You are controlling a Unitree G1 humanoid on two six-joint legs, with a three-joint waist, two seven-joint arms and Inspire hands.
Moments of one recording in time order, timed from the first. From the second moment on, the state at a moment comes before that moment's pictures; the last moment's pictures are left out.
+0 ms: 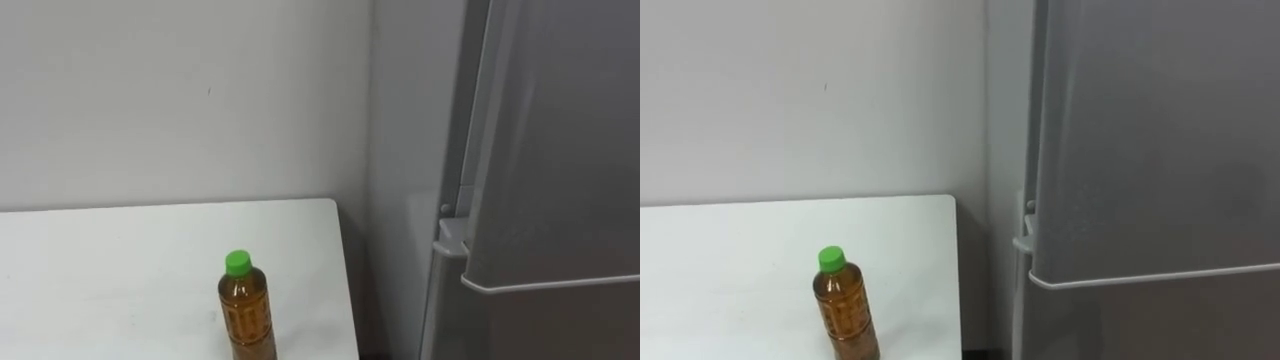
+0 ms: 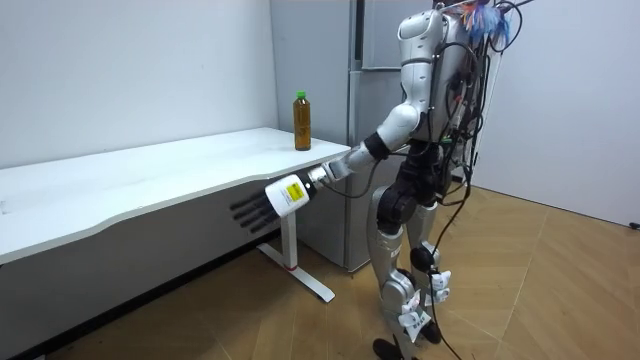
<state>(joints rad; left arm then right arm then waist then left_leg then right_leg) 0.21 0.23 0.26 0.53 -0.32 -0.21 0.54 0.18 -0.25 -0.08 1.20 0.26 -0.10 0.08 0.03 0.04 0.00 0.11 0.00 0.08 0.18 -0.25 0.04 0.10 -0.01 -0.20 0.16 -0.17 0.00</state>
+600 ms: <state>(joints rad) 0.15 0.28 0.32 -0.16 -0.32 -0.23 0.59 0.18 -0.23 -0.12 1.20 0.26 -0.09 0.08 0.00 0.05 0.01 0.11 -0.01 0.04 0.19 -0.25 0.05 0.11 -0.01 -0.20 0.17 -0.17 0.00</state>
